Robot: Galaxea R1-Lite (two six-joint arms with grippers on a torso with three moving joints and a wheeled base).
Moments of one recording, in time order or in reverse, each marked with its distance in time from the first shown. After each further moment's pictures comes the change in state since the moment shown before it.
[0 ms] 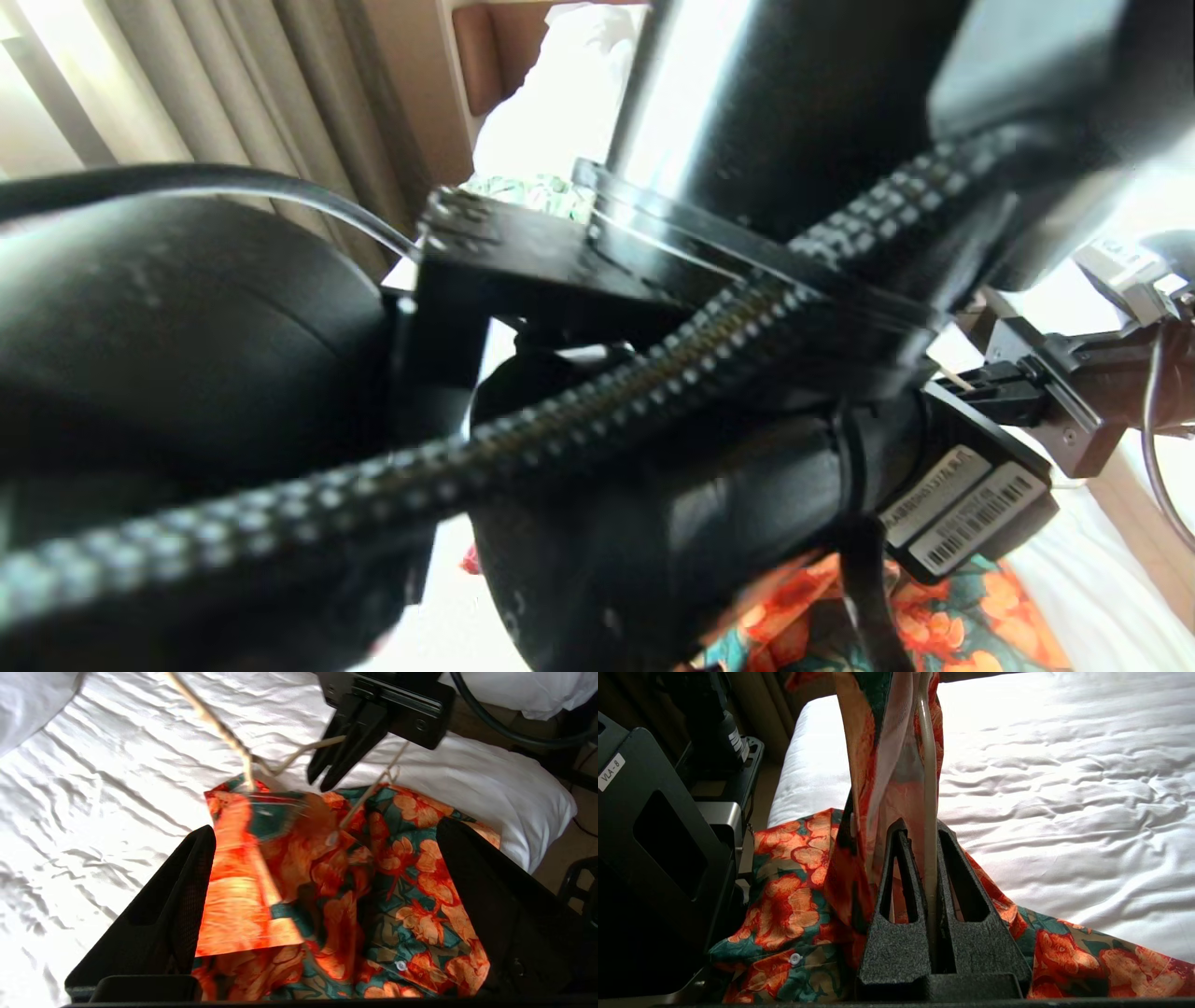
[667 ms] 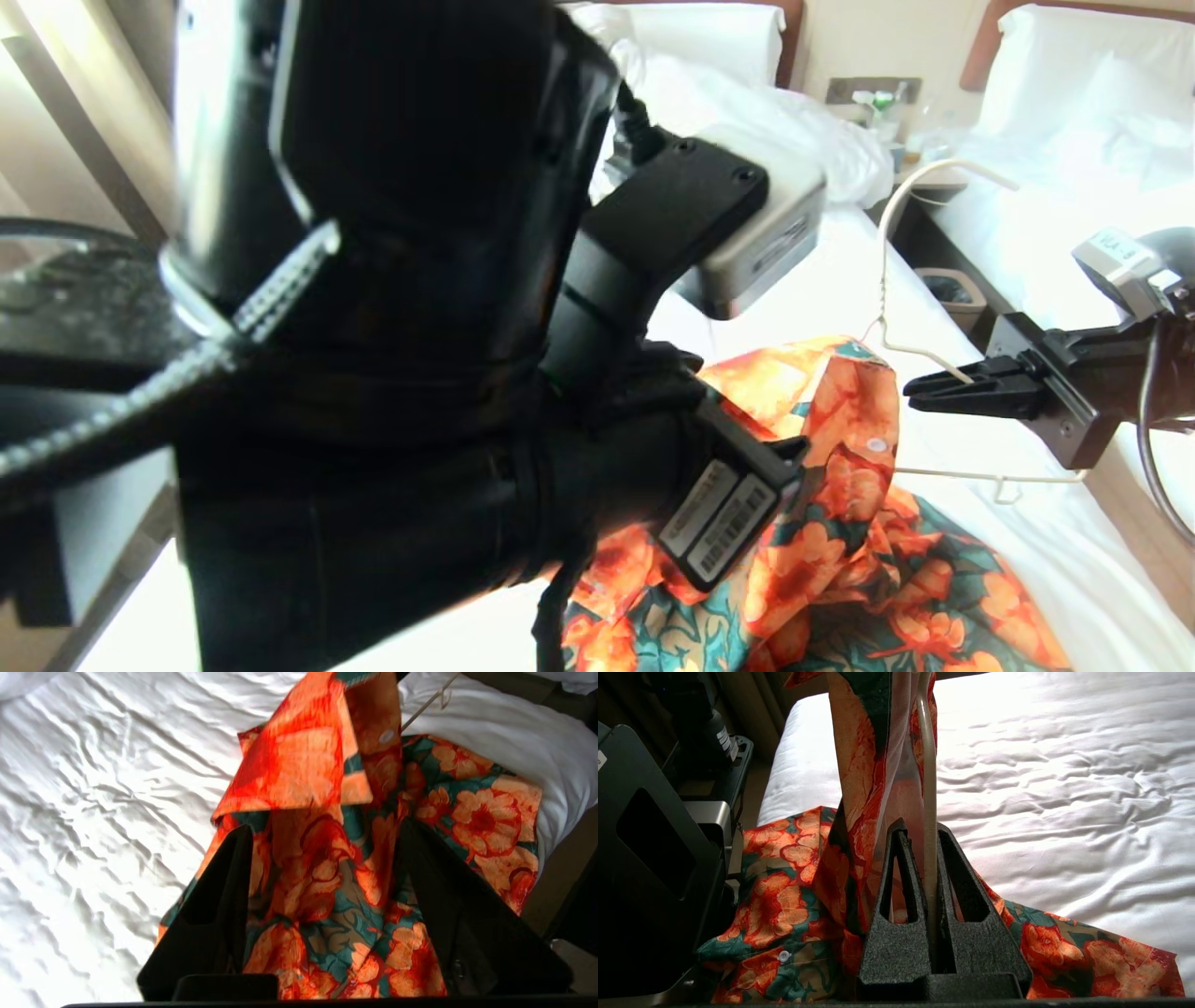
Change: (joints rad) left arm 0.075 -0.206 0.296 -0.040 -0.003 -0.034; right arm -0.021 0.019 -0.022 -0.003 0.000 0.000
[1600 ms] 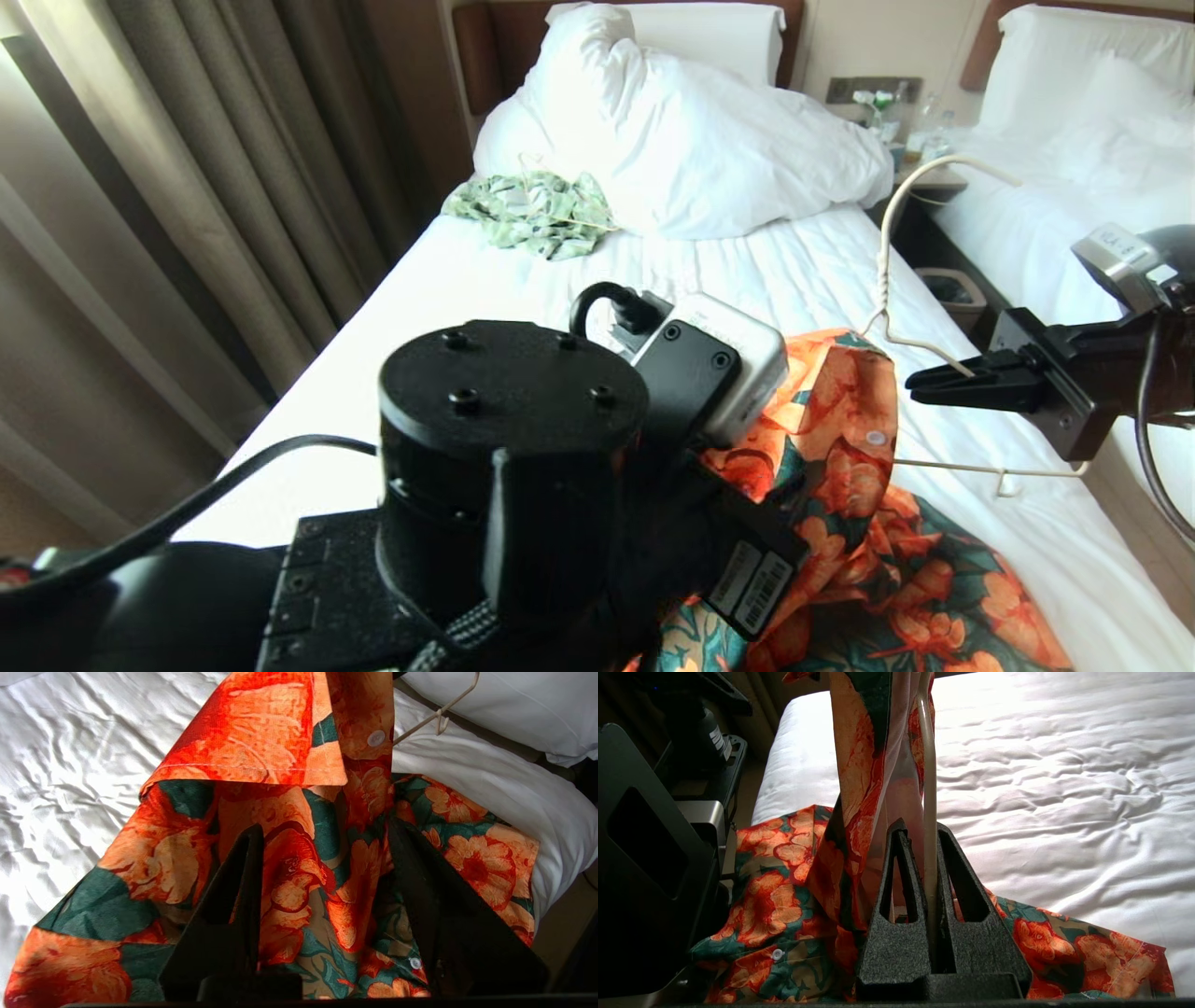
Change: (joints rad) left arm -0.003 0.078 0.335 -0.559 0.022 -0.073; right arm -0.014 0.013 -0.018 0.003 0.000 0.000
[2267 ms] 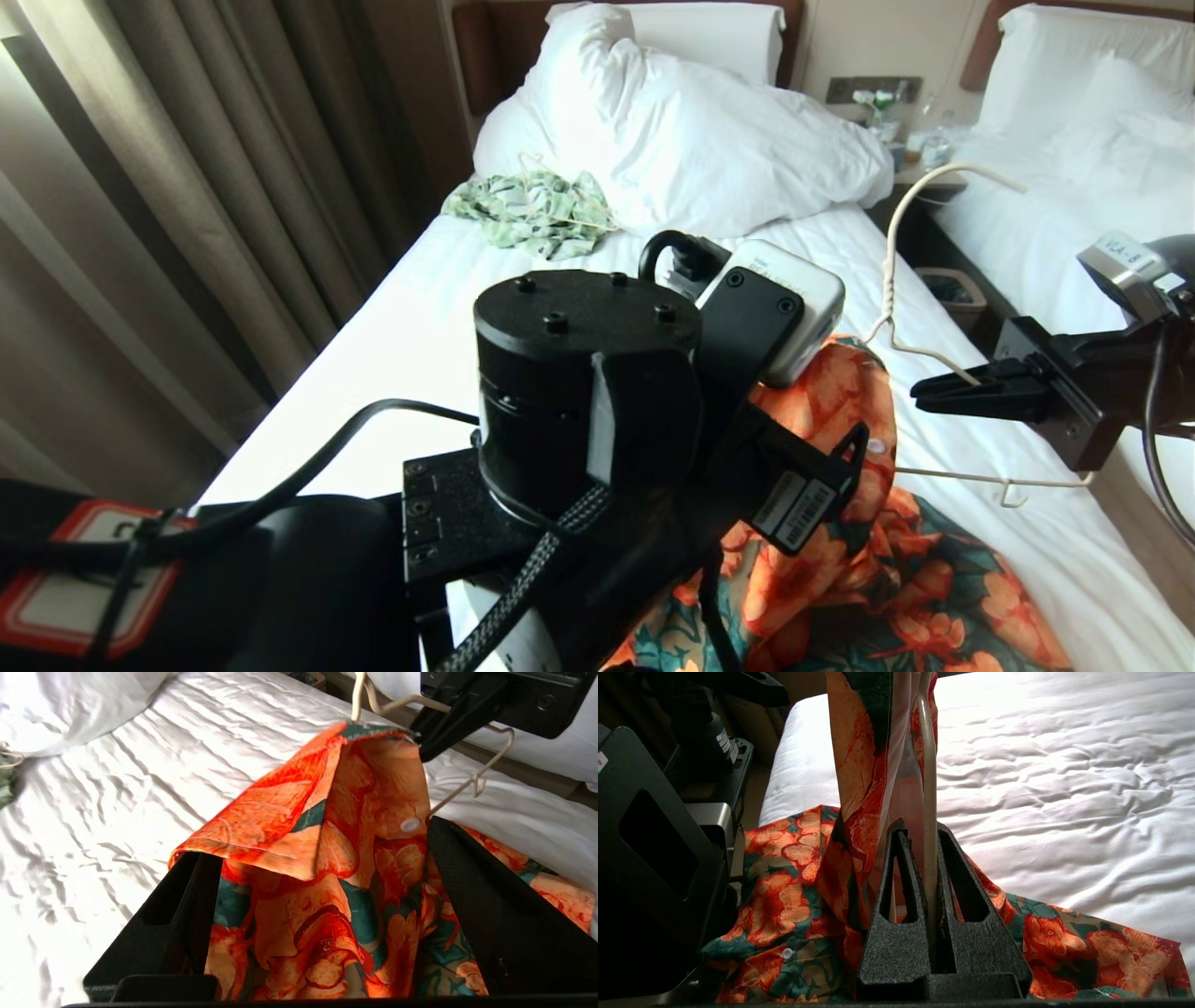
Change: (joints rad) left arm 0.045 0.096 -0.103 -0.117 -0.014 0.137; right arm -0.008 -0.012 0.035 -0.001 0.011 -0.001
